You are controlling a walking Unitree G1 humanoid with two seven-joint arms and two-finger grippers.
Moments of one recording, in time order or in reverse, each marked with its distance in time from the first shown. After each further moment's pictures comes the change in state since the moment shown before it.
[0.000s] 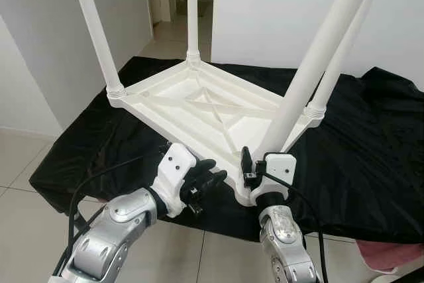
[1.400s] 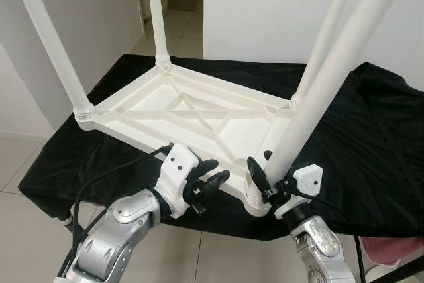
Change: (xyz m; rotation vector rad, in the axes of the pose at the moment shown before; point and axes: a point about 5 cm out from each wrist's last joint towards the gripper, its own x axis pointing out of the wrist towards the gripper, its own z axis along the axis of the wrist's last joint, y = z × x) left arm 0.003 -0.003 -0.001 -0.023 -0.014 -0.006; right arm -0.020 -0.037 0.006 -0.015 -0.044 0.396
